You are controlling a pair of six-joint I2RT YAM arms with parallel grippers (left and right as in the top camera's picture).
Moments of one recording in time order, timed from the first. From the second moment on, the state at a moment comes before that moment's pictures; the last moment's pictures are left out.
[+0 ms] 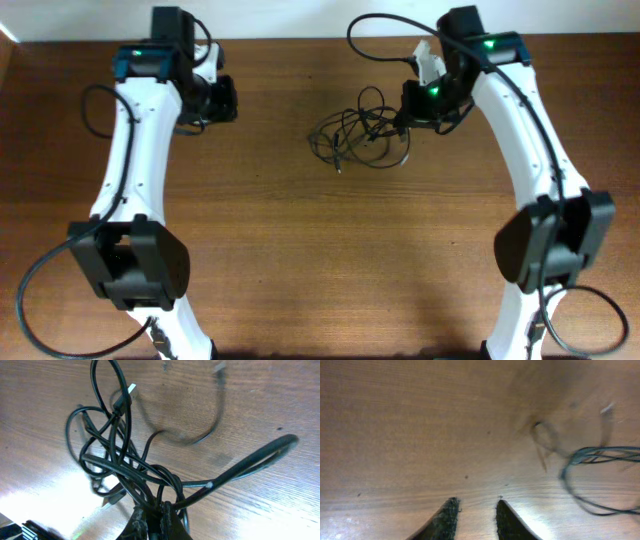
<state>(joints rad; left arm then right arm) -0.02 1.97 1.96 -1.23 0.19 -0.11 0.18 2.07 2.05 -1.29 -0.42 0.13</state>
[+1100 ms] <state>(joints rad) -0.28 1.97 1.83 -0.83 0.90 0.15 0.33 1.92 2.05 -1.31 -0.40 0.12</state>
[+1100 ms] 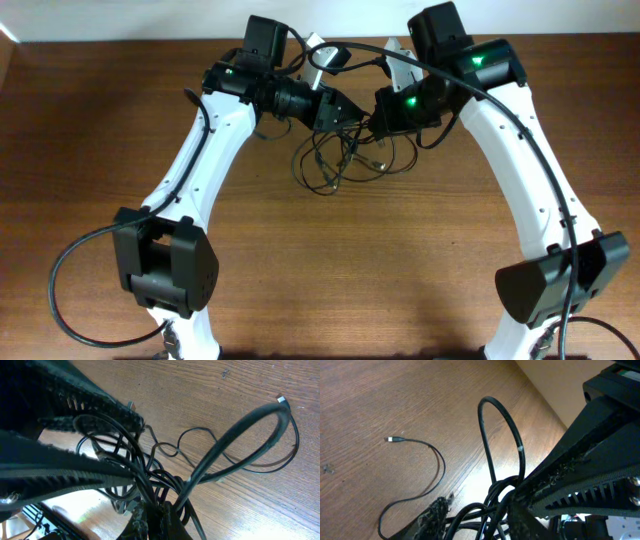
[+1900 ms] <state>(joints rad) -0.16 1.97 1.83 -0.89 1.12 0.13 0.32 1.94 2.05 -1.12 -0.41 0.05</state>
